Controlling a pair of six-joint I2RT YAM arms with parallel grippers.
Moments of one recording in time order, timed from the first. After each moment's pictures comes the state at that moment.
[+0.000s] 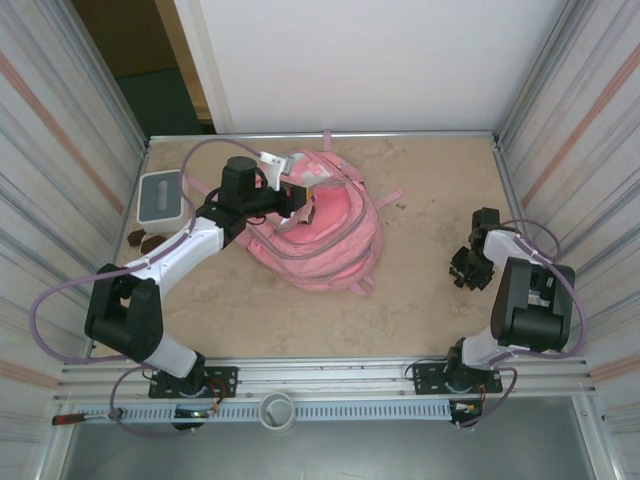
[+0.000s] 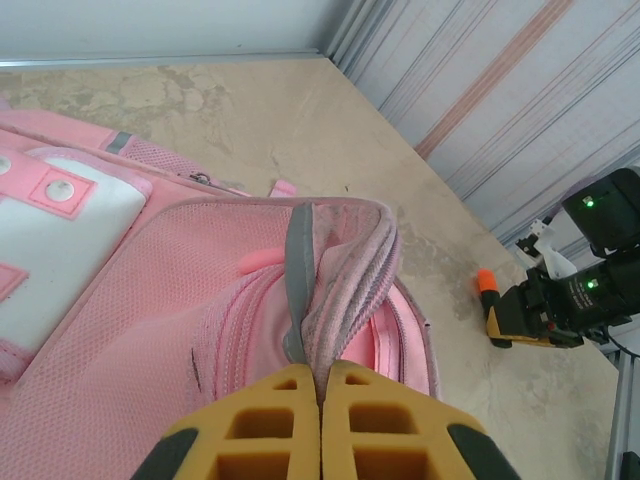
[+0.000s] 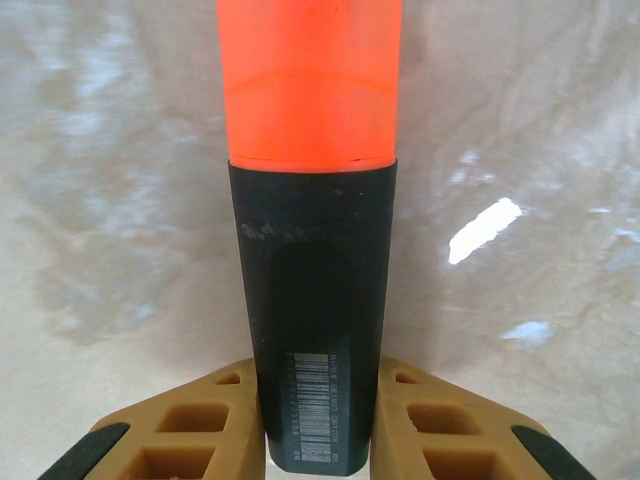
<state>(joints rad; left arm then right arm) -0.43 1.51 1.08 0.02 0.53 -0.29 -0.18 1.50 0.80 -0.74 0.03 0.58</state>
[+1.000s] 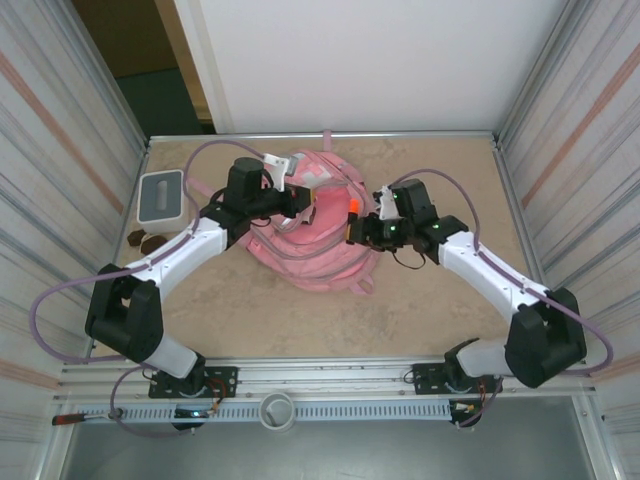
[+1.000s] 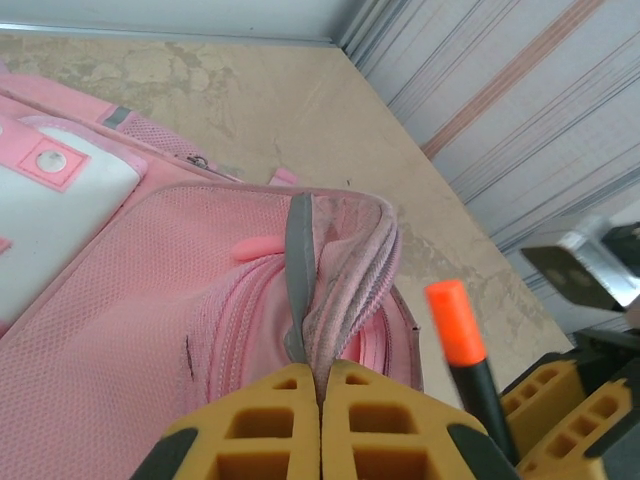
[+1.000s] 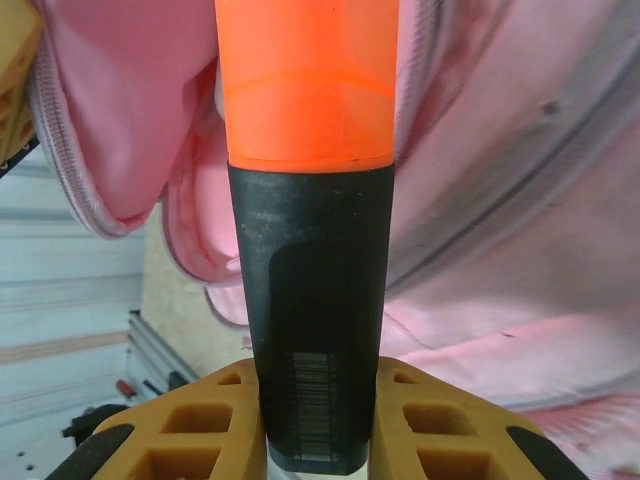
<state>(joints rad) -0.48 1.51 1.10 -0.03 0.46 -0.36 0.48 1.35 0.97 -0.39 -0.54 0.73</state>
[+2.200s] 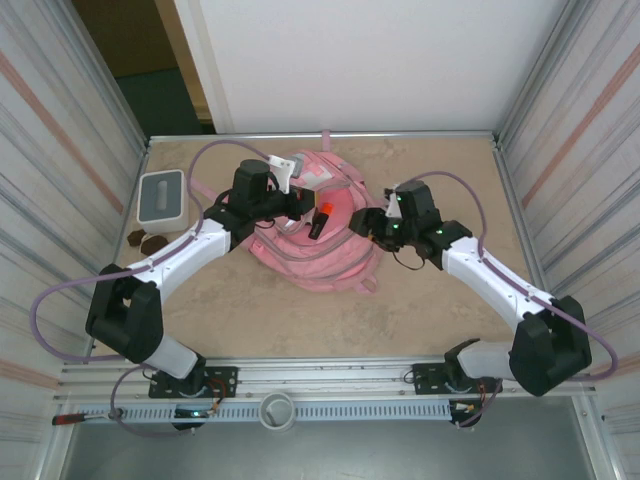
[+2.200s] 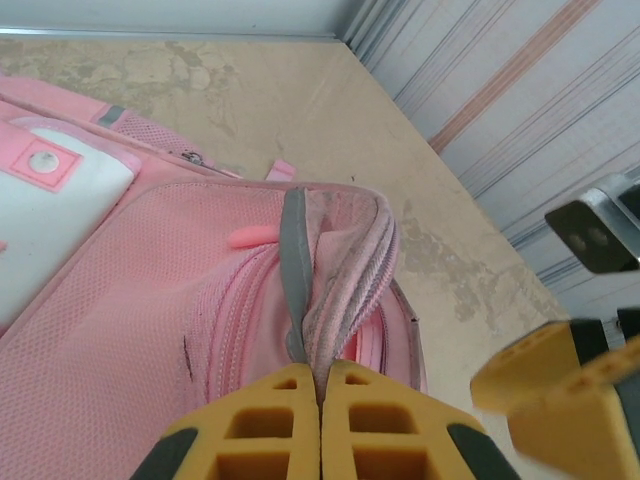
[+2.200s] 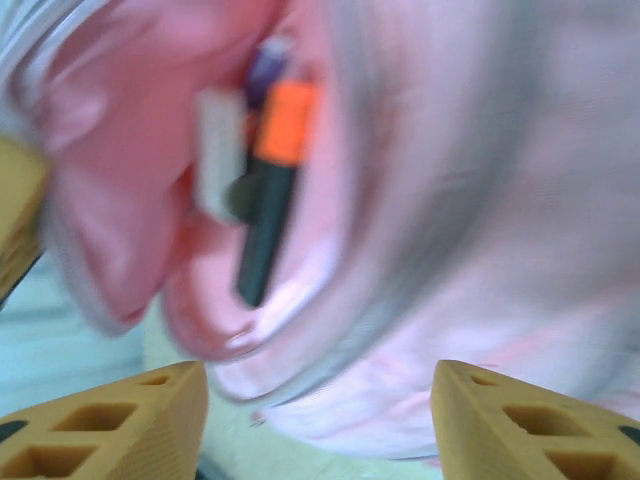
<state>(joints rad) -0.52 1.51 1.10 -0.03 0.42 -0.34 0.45 1.27 0.92 -0.37 -0.33 0.86</state>
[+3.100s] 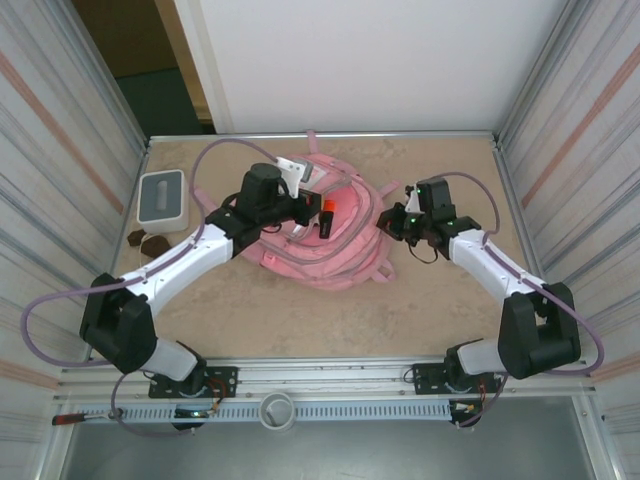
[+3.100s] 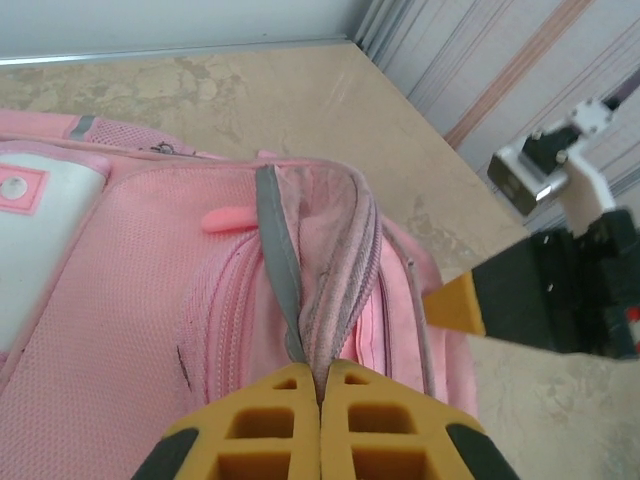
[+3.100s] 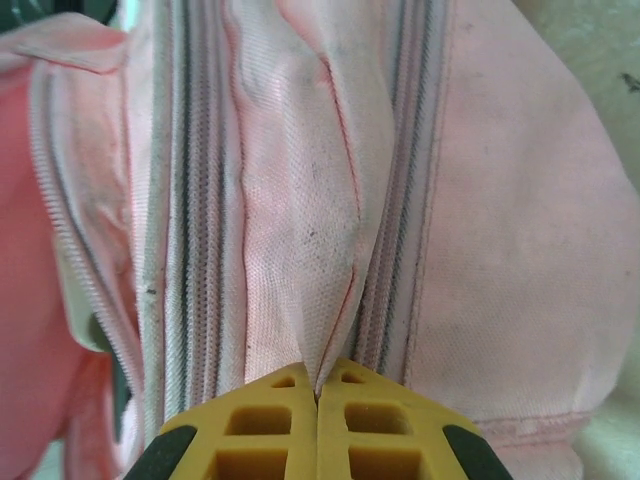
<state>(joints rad) -0.62 1.46 1.13 -0.12 0.25 -0.30 0.26 1.37 0.91 -0.30 -0.46 0.77</state>
